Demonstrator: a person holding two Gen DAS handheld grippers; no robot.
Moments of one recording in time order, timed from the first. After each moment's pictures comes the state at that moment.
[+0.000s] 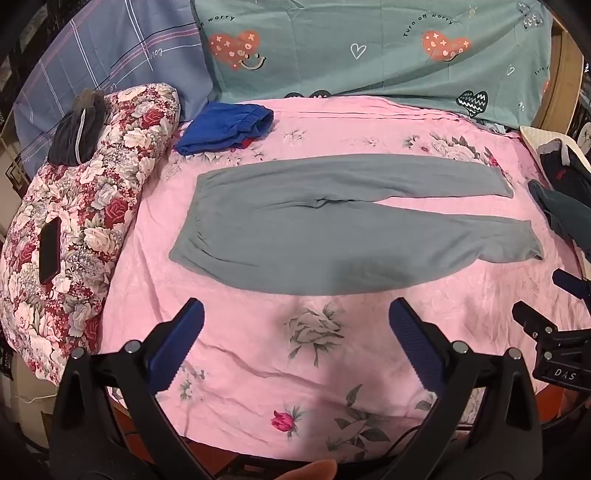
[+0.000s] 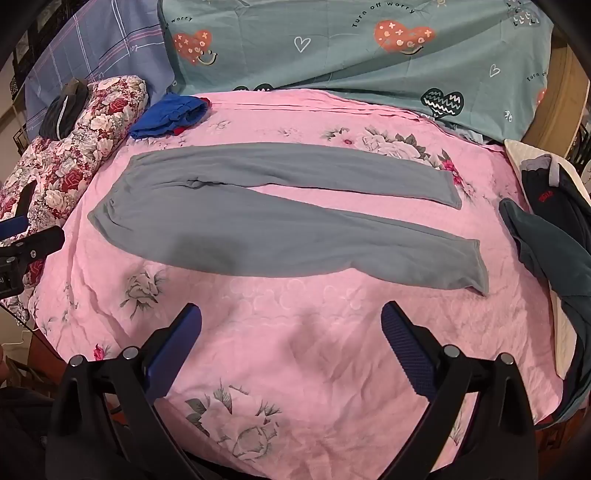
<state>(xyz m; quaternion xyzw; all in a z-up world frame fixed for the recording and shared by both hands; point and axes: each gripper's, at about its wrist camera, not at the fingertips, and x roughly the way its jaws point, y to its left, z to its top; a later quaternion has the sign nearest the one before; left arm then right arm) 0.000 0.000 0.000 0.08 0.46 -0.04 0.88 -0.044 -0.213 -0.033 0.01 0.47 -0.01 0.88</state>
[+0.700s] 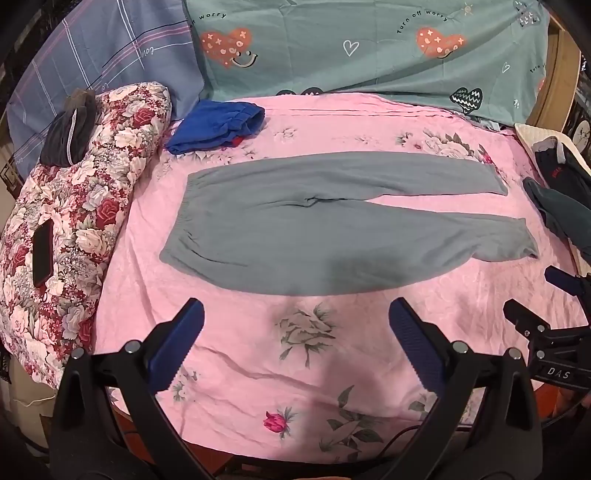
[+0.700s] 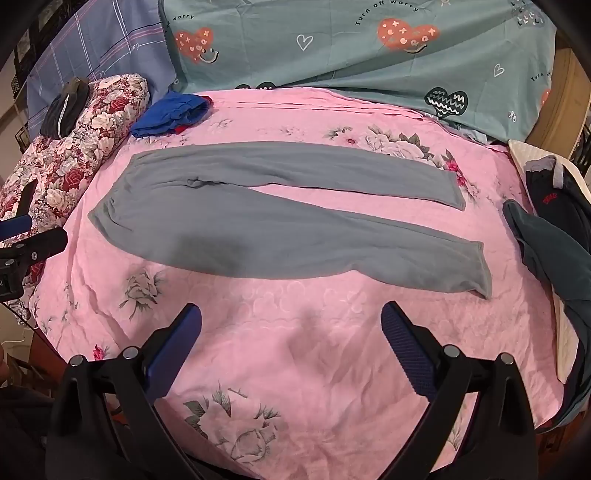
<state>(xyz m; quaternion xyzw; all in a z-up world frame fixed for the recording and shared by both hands) 0.004 -0.004 -0.003 0.08 0.46 -0.06 0.88 -0.040 -0.213 -0.035 0.02 0.47 0.00 0.88</state>
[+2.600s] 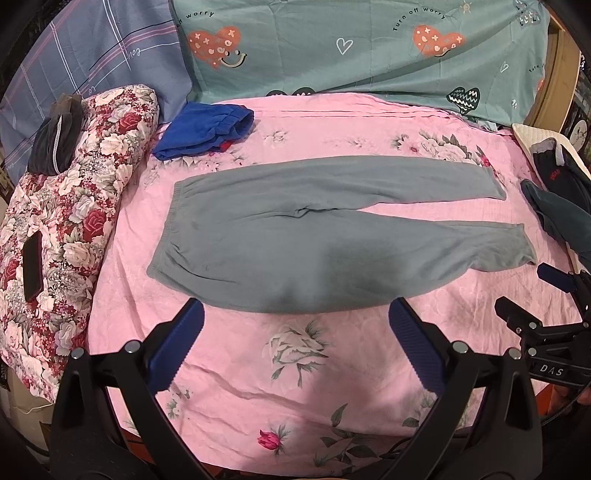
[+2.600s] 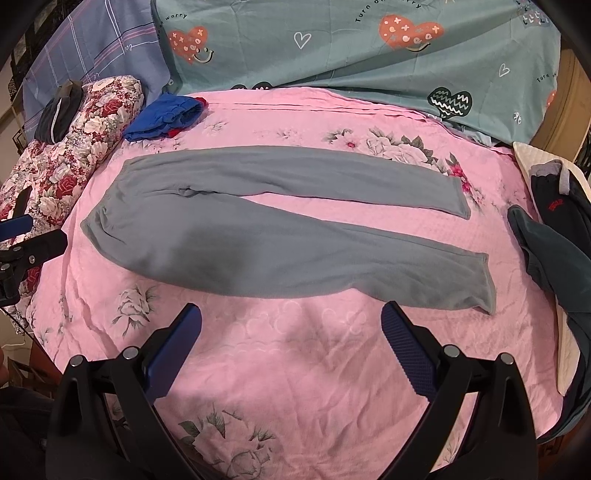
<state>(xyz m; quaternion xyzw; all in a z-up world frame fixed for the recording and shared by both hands) 0.033 -0.015 -0.005 0.08 0.47 -0.07 0.88 -0.013 -0.216 -0.040 0.02 0.48 0.00 0.88</state>
